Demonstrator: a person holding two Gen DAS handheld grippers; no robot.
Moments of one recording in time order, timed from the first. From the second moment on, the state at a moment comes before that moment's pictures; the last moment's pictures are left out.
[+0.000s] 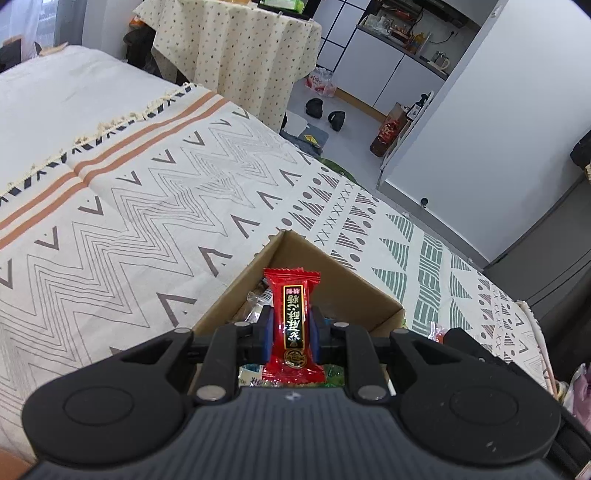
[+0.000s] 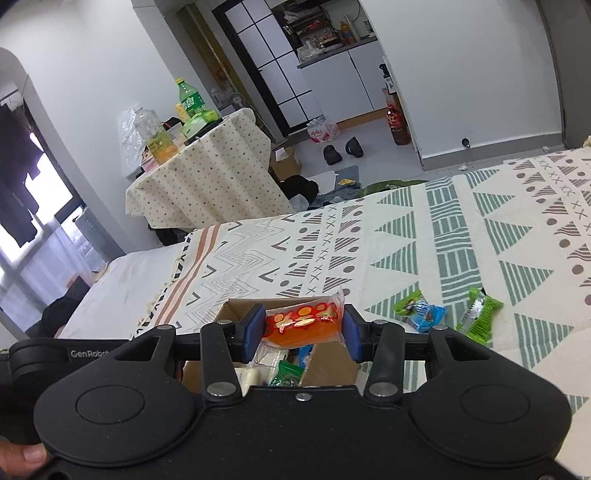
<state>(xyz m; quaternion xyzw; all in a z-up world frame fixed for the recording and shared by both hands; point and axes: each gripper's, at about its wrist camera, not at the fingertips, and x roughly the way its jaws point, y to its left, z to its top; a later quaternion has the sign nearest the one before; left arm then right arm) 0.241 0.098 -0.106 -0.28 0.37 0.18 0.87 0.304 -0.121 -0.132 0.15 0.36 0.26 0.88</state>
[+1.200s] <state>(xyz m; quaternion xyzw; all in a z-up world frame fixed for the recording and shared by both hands) 0.213 0.122 -0.094 -0.24 0.41 0.20 0.86 0.294 -0.106 -0.121 0.14 0.37 0.27 0.88</state>
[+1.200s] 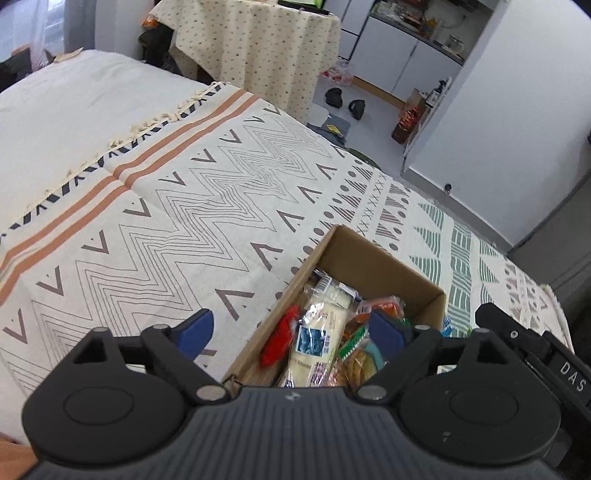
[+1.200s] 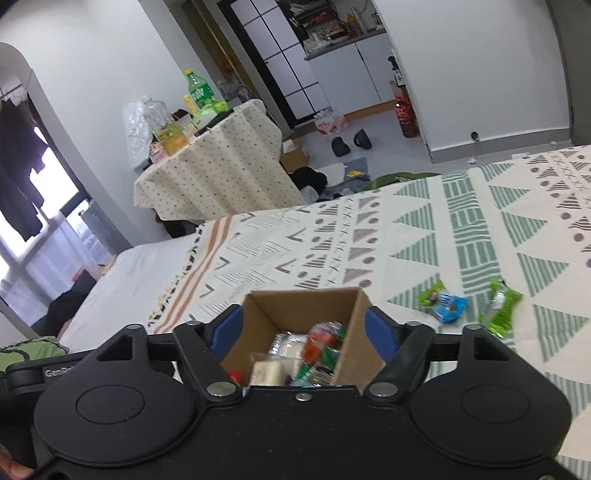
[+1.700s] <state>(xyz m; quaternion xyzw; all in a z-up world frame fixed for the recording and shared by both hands) 0.224 0.083 -0.081 -0.22 0.41 0.15 0.87 0.299 -0.168 -0.108 0.14 0.41 0.22 0.87</state>
